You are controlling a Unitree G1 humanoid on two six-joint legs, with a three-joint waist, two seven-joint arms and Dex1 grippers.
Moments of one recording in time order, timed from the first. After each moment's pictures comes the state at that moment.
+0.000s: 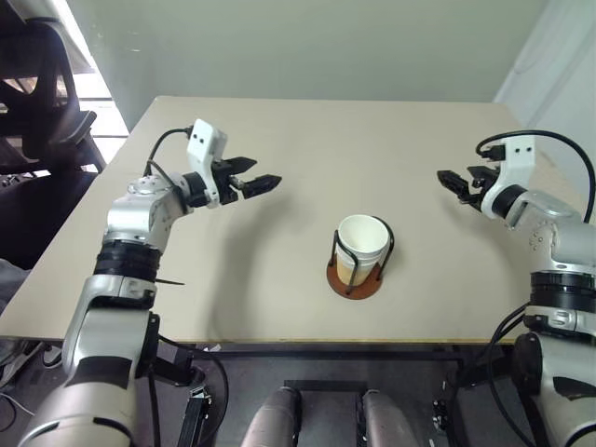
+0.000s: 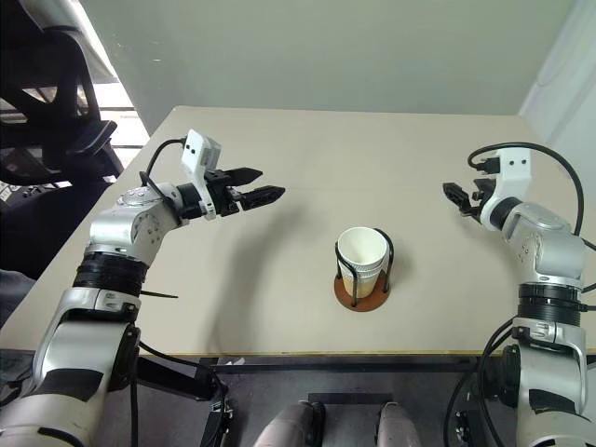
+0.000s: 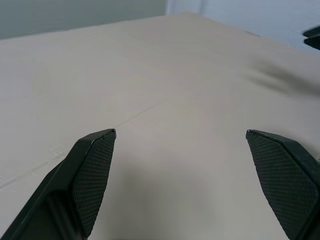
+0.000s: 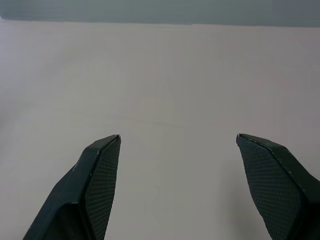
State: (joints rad) left arm -0.94 0.63 -0.04 0.57 -0.49 0.44 -0.86; right arm -0.78 -0.57 -0.30 0.38 0.24 0.60 0.48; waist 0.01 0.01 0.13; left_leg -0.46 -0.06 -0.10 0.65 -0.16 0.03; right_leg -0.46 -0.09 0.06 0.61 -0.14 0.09
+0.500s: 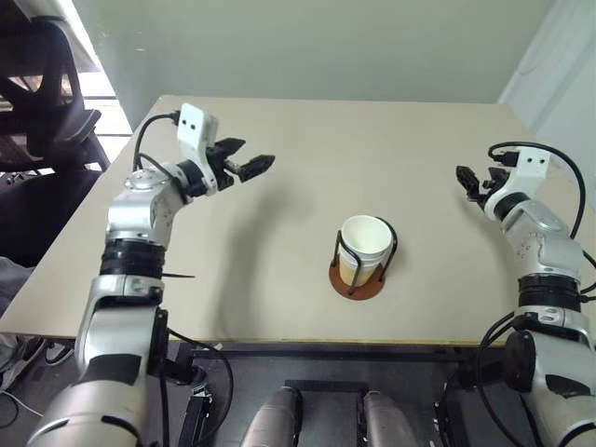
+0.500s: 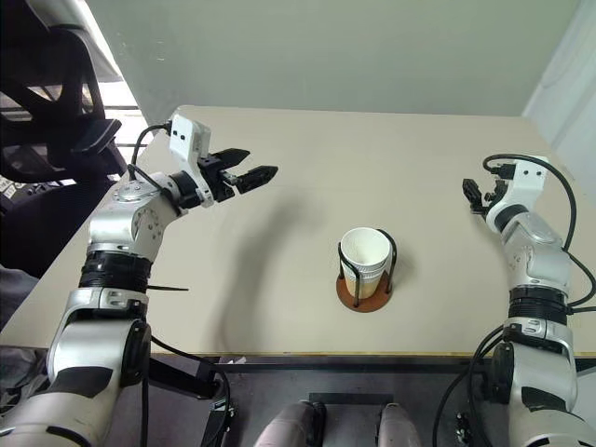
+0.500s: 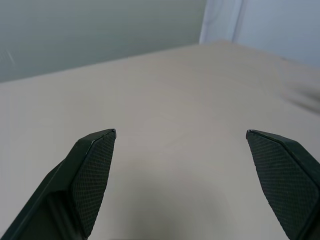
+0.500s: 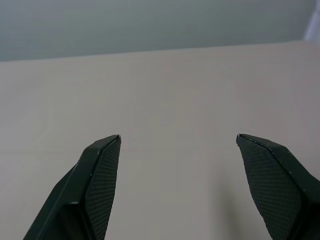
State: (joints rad) left arm -0.98 0.56 0.07 0.61 -0.39 0.35 -0.77; right arm -0.78 -0.51 -0.34 0.54 0.26 0.35 0.36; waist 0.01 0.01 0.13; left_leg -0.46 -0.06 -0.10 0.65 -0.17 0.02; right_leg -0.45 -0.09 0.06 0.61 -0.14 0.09
